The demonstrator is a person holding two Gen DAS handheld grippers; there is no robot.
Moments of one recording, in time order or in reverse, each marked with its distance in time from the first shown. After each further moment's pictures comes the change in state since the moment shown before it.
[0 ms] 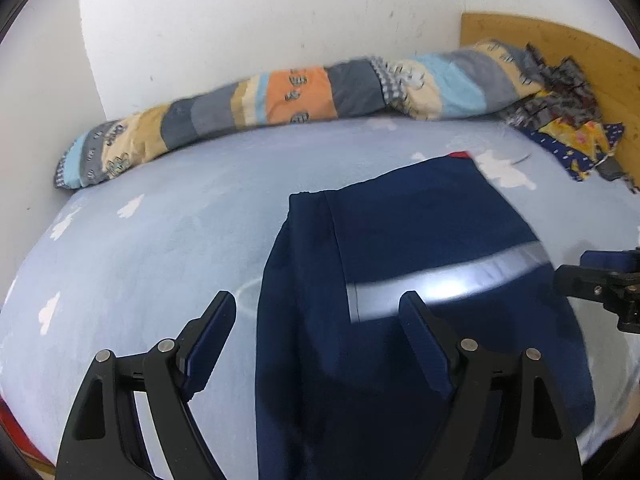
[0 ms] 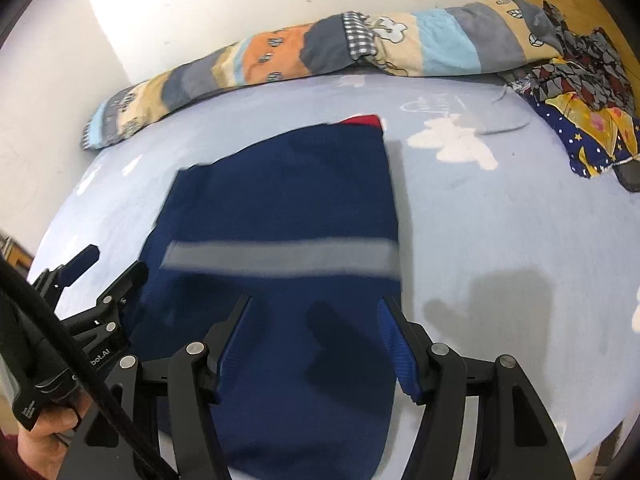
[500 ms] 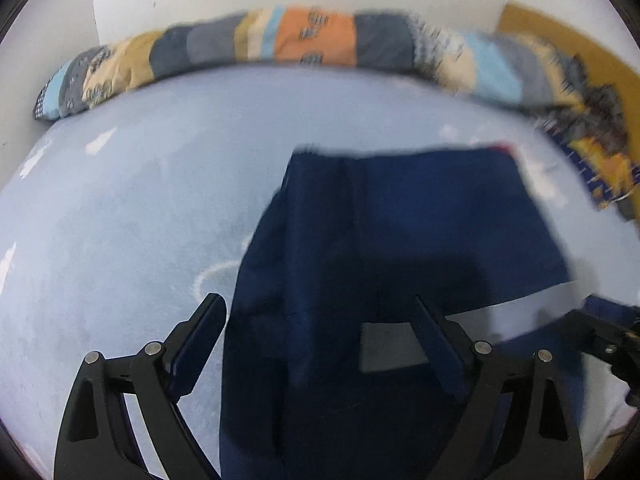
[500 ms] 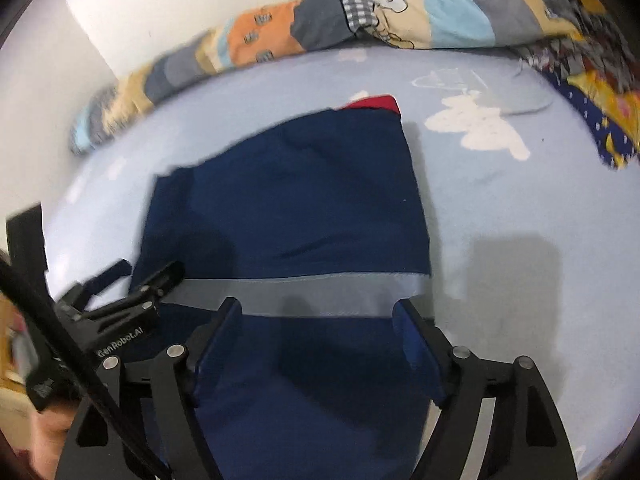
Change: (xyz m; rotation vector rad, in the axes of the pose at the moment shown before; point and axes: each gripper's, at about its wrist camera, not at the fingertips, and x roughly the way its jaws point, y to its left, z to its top) left arm 0.049 0.018 0.017 -0.164 0.113 -0.088; right arm 0.033 0.001 0.020 0.063 0.065 0.054
